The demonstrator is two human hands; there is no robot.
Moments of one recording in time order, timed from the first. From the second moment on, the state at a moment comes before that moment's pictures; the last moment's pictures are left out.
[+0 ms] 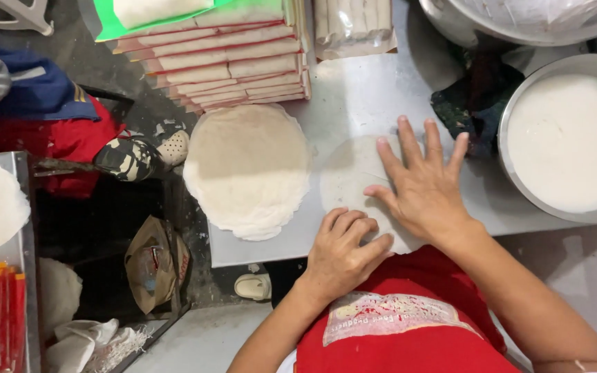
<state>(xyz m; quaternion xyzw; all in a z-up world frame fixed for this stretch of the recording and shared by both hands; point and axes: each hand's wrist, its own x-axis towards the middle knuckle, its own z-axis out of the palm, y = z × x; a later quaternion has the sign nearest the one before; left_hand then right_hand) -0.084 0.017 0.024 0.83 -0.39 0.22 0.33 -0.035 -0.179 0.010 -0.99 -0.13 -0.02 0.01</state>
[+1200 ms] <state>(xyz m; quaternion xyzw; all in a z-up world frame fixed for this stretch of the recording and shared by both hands) -0.081 0.012 0.036 0.83 -0.38 0.18 0.35 0.161 -0.370 0.168 -0.87 -0.04 0.04 -0.48</state>
